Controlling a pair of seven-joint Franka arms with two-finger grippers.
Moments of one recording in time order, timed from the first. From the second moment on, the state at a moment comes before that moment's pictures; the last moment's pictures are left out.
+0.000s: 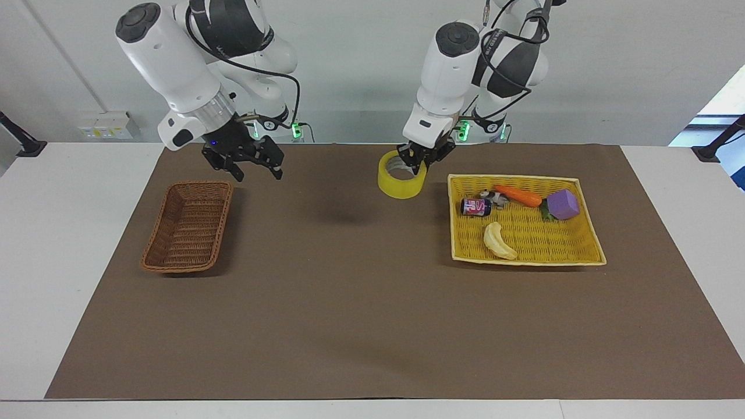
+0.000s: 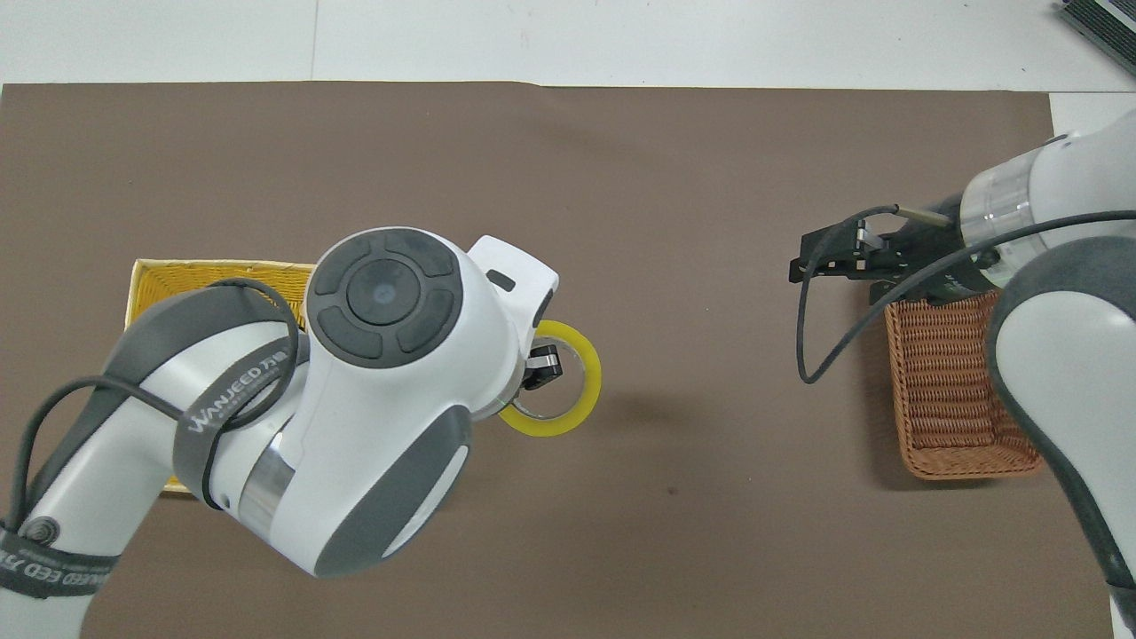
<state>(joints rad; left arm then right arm) -0.48 0.10 -0.21 -1.66 -0.07 1.73 -0.85 0.17 0.07 -0.05 -1.64 0.34 1.72 0.29</state>
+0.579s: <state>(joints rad) -0.57 0.19 -0.22 -1.67 -0.21 2.02 -0.80 0.16 0.10 -0.05 -1.74 0.64 1.76 0.41</state>
